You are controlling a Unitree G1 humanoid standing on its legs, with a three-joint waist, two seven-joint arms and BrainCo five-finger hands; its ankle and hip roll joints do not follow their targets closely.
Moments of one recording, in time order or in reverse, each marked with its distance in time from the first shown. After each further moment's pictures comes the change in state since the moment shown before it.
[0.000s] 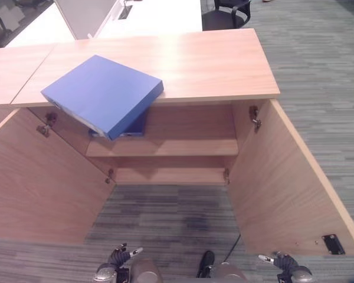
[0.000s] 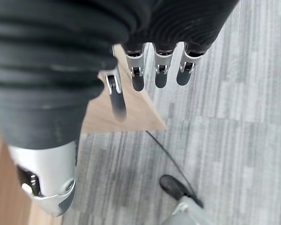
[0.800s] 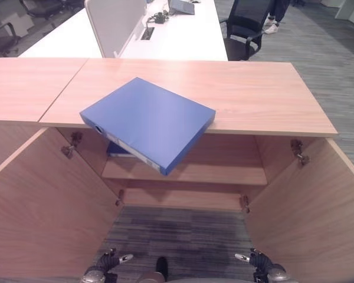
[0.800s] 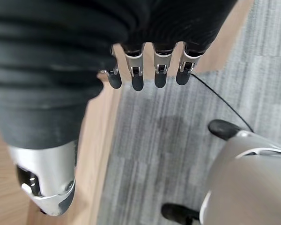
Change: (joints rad) left arm 0.029 0.090 -0.021 0.013 0.048 0.009 -0.006; right arm -0.012 0.136 0.036 -0.005 -0.006 0.012 0.011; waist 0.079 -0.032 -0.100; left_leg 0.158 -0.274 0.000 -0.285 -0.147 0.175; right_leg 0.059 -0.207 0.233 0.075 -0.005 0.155
